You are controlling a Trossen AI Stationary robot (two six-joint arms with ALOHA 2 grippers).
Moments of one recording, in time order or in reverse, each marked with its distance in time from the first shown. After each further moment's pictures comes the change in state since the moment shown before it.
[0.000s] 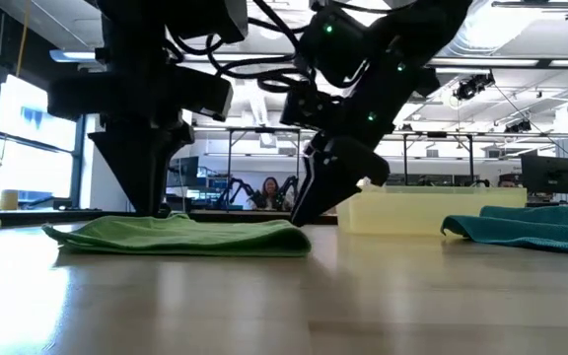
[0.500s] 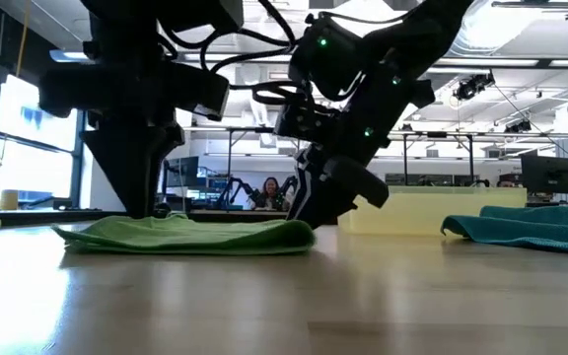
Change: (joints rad) left arm -0.040 0.014 -0.001 0.036 -0.002 -0.142; right arm -0.012 0.055 0.005 0.007 0.022 -0.115
